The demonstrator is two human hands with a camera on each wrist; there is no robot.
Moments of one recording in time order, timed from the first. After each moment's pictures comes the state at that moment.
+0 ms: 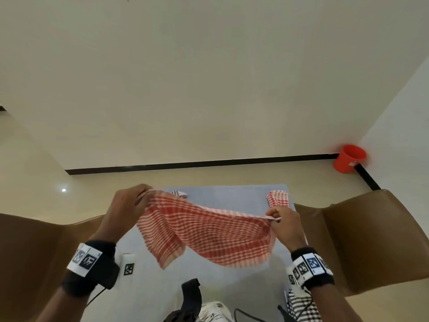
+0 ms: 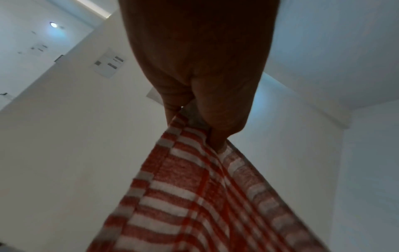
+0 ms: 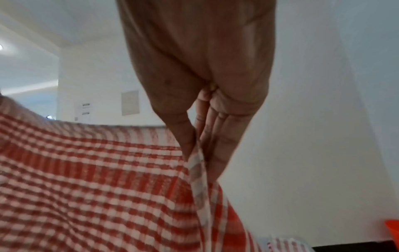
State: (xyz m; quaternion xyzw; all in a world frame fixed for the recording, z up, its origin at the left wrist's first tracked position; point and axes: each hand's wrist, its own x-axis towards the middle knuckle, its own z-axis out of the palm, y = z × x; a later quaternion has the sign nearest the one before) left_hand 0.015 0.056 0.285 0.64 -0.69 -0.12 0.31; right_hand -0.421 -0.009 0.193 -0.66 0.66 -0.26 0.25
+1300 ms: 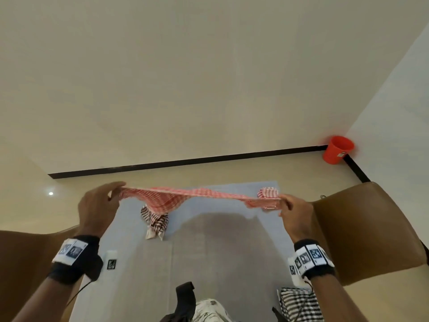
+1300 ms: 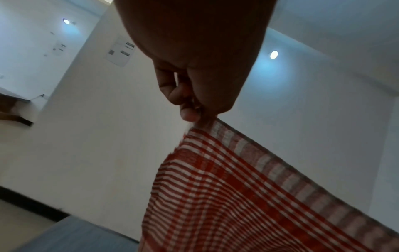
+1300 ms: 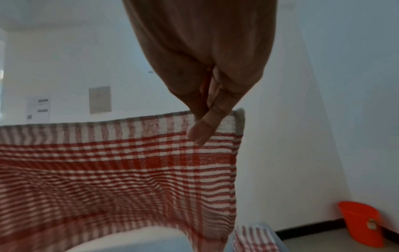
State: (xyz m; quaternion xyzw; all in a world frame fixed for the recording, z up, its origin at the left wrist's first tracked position) left_hand 0.047 0.005 0.249 0.74 -0.61 0.03 0.29; right_hand -0.469 -0.042 0.187 -0.60 0.69 -0.37 0.17
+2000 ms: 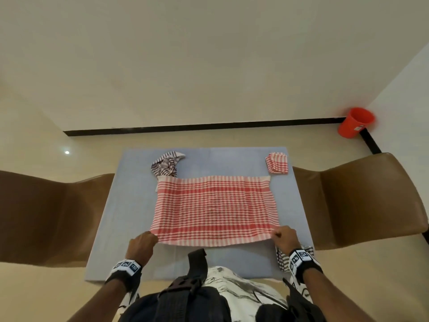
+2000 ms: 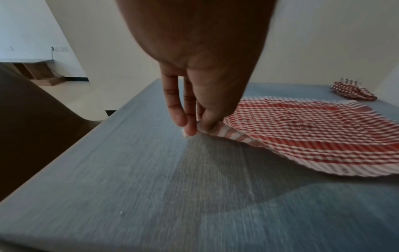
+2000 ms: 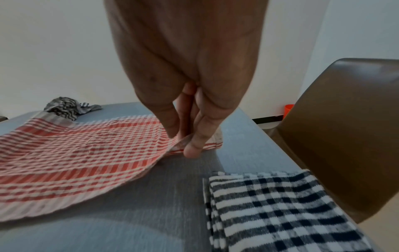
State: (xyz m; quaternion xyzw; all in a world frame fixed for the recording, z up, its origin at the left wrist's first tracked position) left_hand -0.002 0.194 0.014 0.75 -0.64 -0.13 -0.14; right_hand -0.506 0.084 -0.009 -0.65 0.69 -0.07 0.32
